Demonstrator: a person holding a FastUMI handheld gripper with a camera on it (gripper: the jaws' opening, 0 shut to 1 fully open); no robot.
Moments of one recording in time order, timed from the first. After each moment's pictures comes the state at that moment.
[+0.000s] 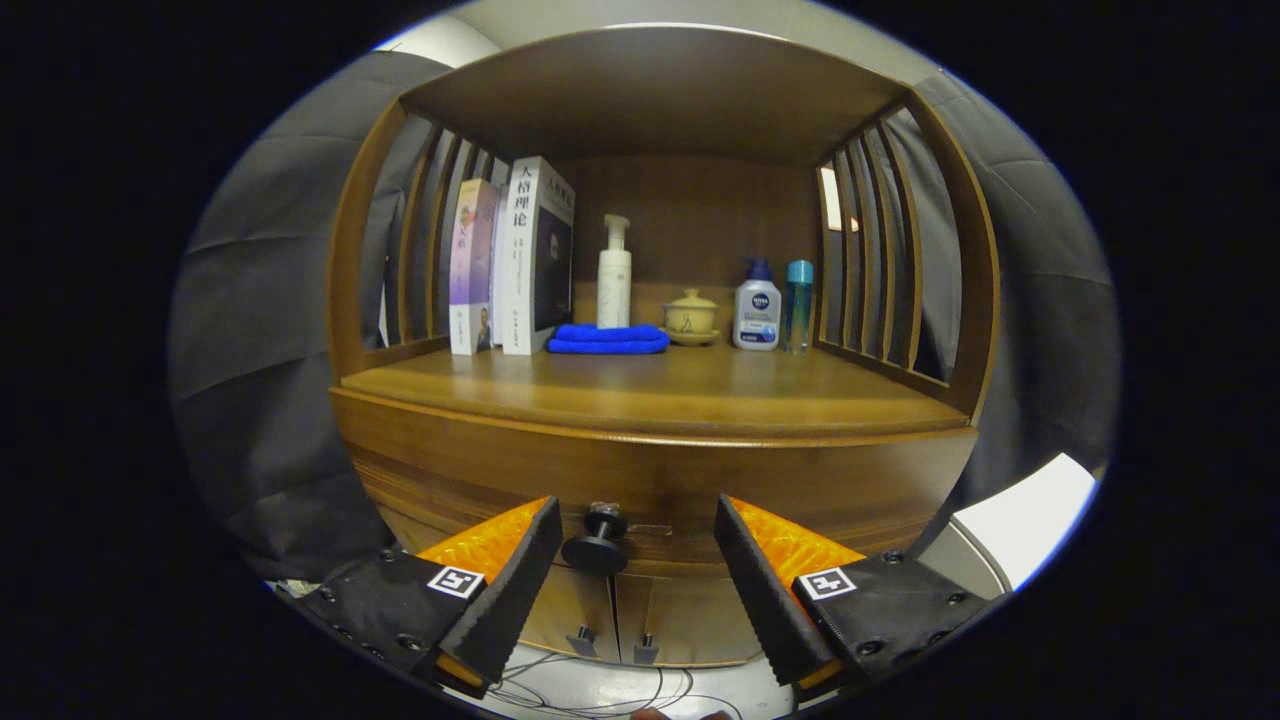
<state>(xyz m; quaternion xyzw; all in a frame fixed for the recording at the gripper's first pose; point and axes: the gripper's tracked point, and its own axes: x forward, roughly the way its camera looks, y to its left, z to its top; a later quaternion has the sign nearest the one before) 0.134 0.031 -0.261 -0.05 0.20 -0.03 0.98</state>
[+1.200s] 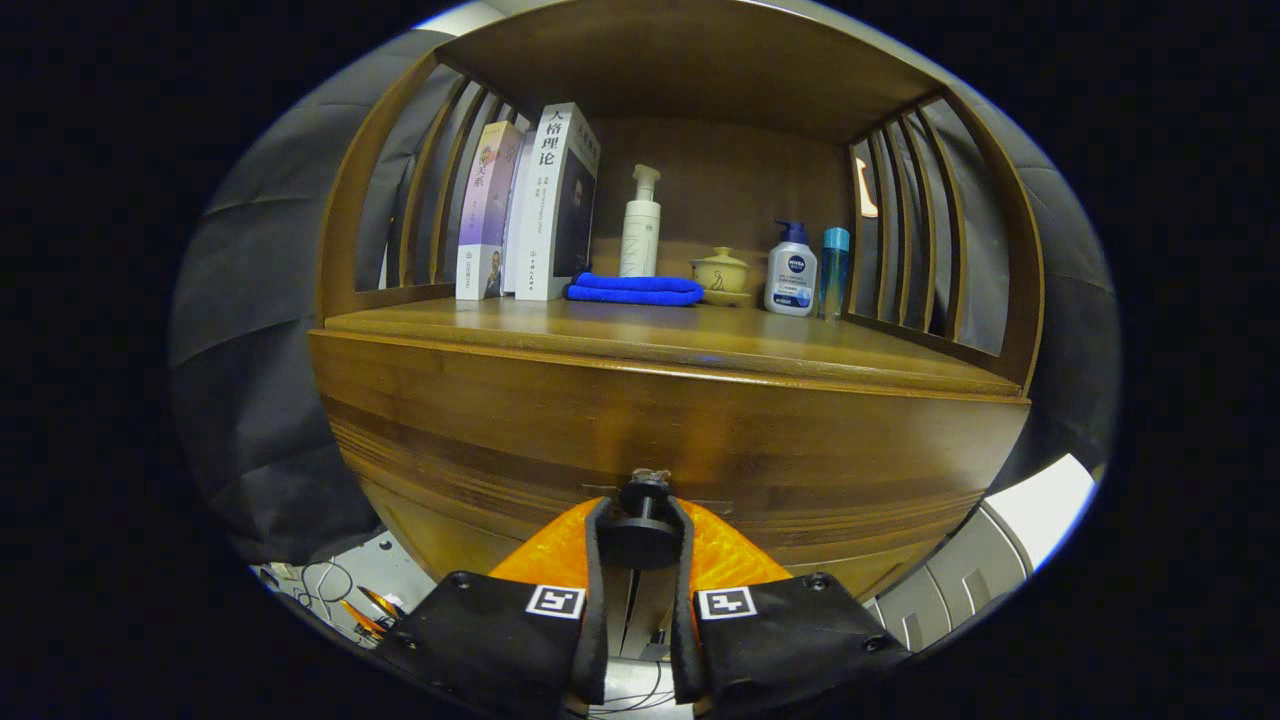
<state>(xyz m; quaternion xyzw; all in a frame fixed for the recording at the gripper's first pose) 0.147 0.053 -0.301 -0.07 0.22 -0.03 0.97</state>
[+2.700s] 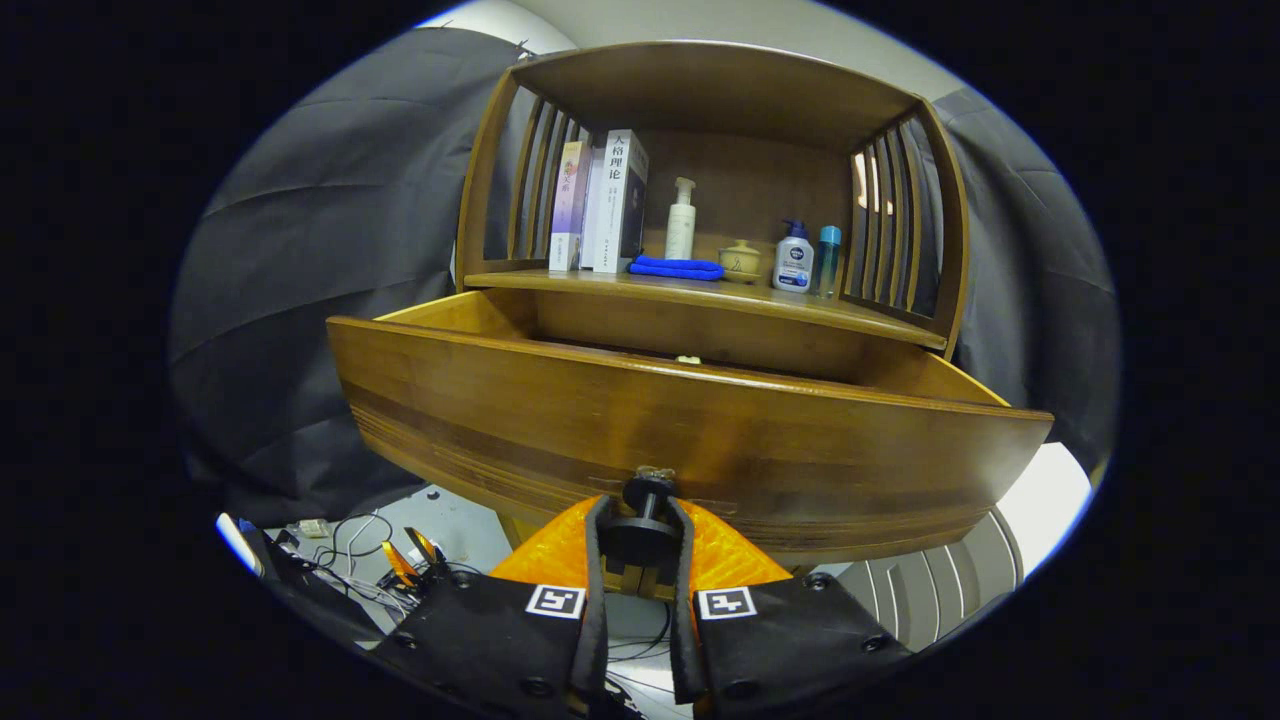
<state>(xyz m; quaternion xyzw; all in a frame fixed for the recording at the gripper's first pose) -0.014 0.072 -0.292 -0.08 0.25 0.03 0.96</state>
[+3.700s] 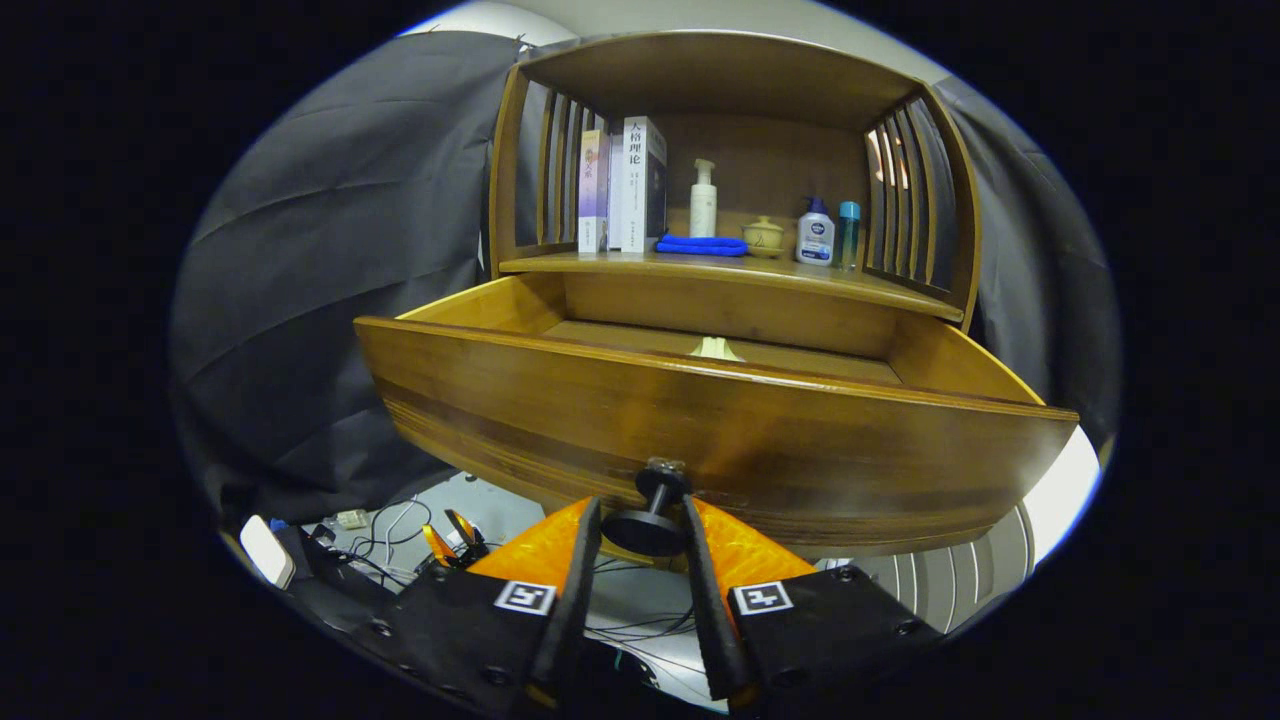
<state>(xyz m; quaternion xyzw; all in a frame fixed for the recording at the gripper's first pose) -0.050 0.084 -0.294 -0.05 0.30 0.09 0.95</state>
